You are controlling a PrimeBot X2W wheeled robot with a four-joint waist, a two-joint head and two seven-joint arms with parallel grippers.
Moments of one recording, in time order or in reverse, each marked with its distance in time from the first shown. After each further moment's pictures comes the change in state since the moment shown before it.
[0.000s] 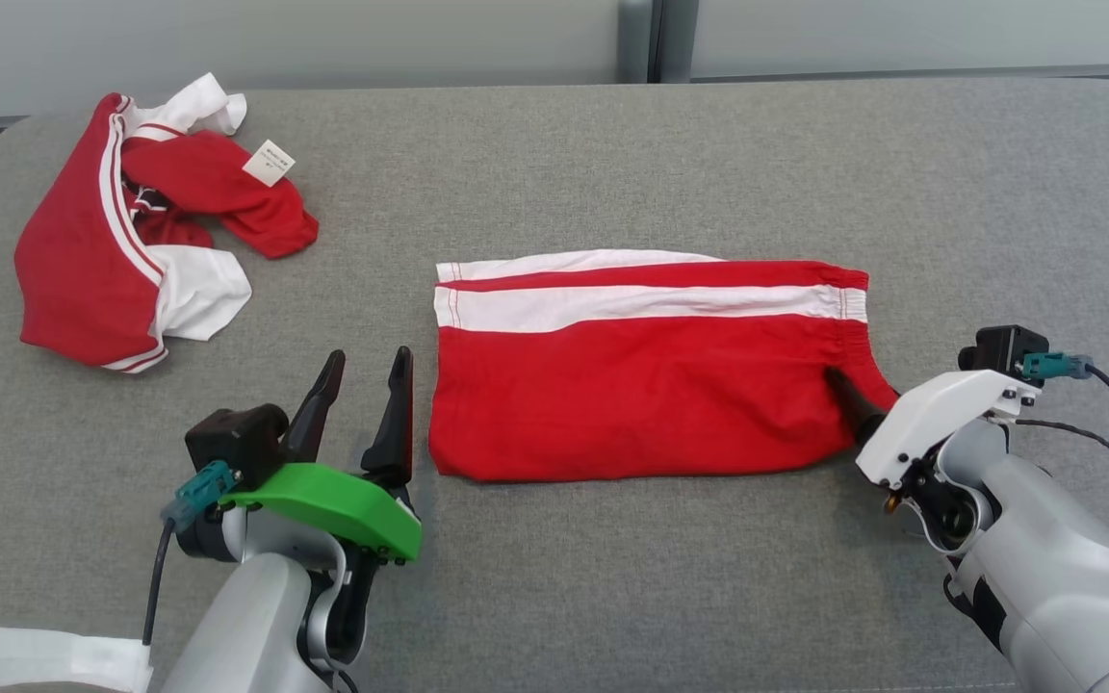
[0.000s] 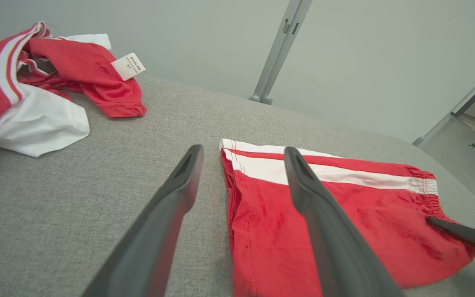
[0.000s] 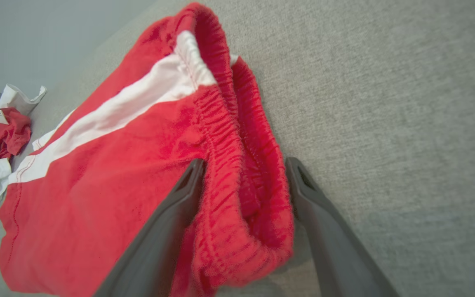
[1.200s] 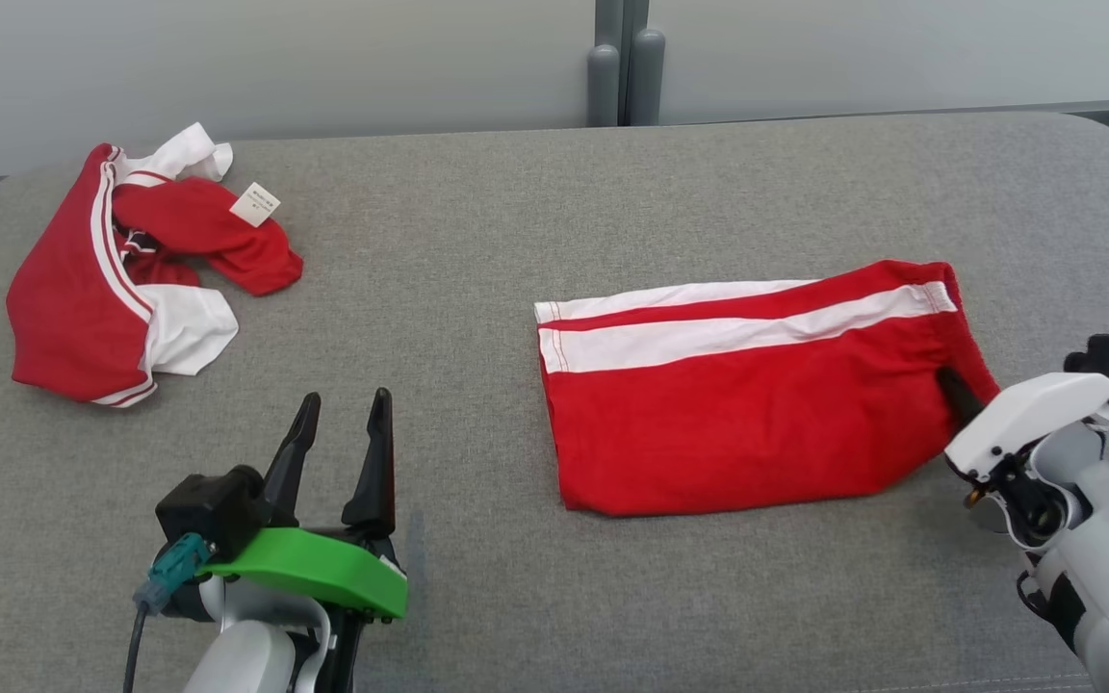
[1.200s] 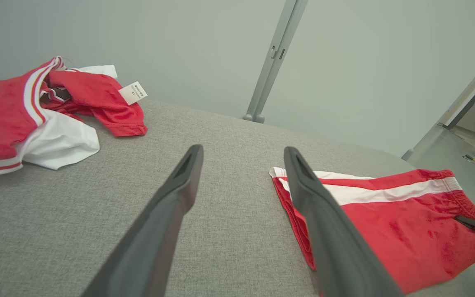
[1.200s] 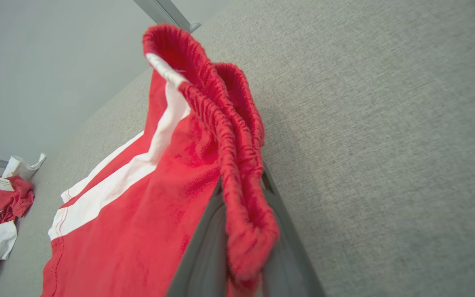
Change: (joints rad) left arm 0.164 0.040 0.021 -0.213 0.025 0.066 0.000; right arm 0.029 -0.108 -0.084 0.014 0.079 0.031 -0.013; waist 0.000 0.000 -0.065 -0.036
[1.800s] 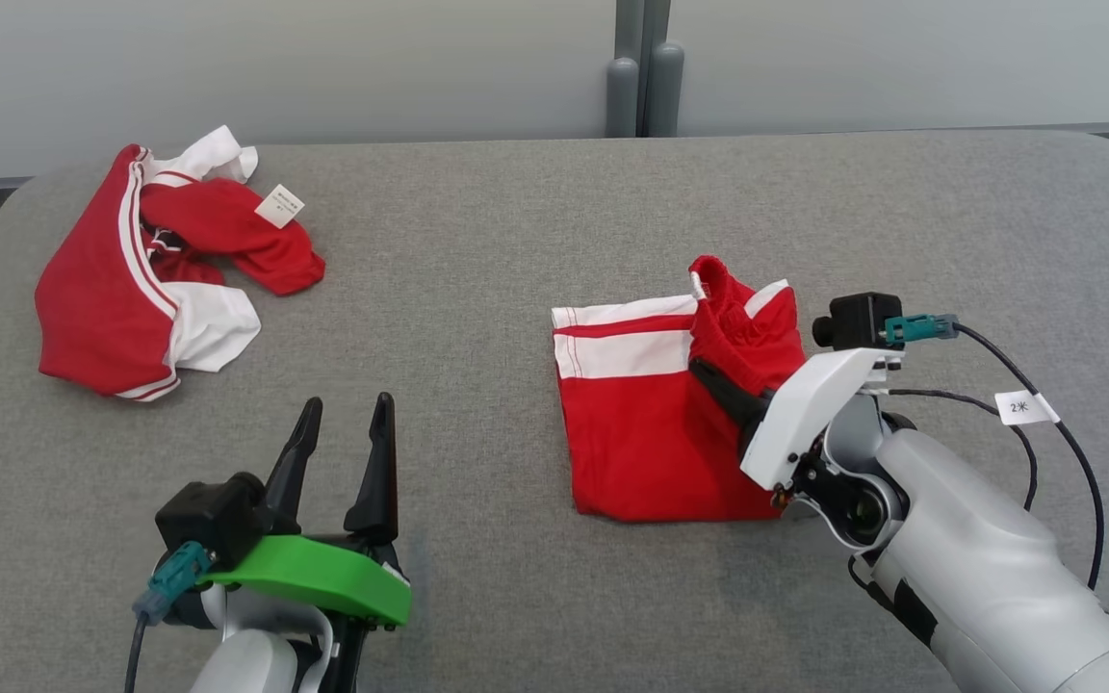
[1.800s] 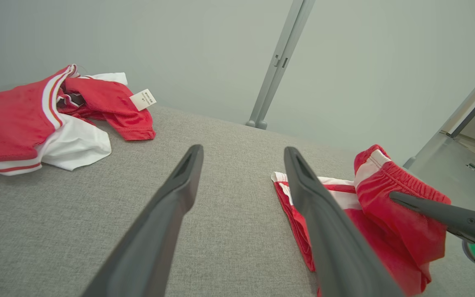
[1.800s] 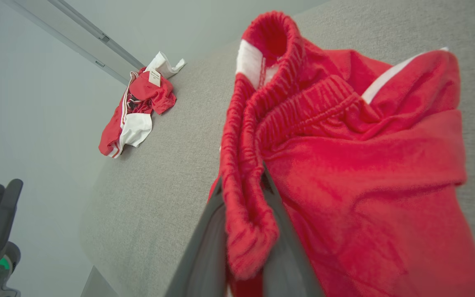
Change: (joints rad) left arm 0.028 0.002 0.001 -0.049 0.001 0.016 0.011; right arm -0.021 0.149 0.237 -0.297 -0.021 0.009 0.110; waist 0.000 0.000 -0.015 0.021
